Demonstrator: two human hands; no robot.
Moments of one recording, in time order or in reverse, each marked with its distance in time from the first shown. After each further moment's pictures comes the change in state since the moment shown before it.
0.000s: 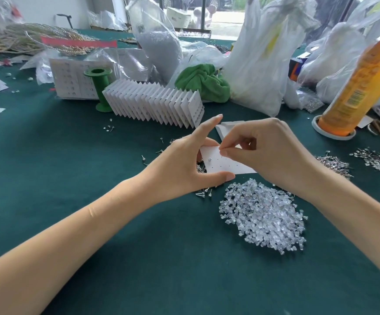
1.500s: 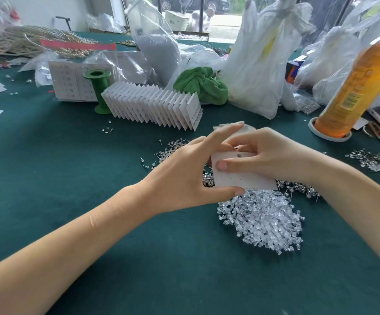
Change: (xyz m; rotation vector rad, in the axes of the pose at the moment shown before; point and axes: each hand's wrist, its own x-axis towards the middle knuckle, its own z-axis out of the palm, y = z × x) left_hand -0.009 0.017 0.004 -0.047 -0.008 0.248; right_hand 0.000 0.007 -0.012 0.287 -0.365 0.218
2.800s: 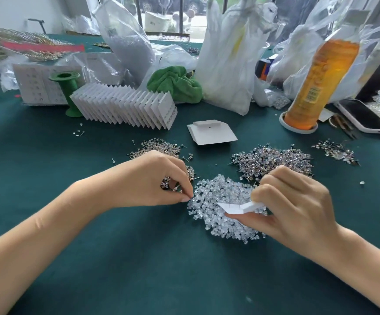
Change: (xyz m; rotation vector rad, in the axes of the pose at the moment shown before) left_hand 0.001 -0.007 -0.012 0.124 -0.377 -0.049; right_hand -0.084 0.066 0.027 -0.922 0.820 -0.752
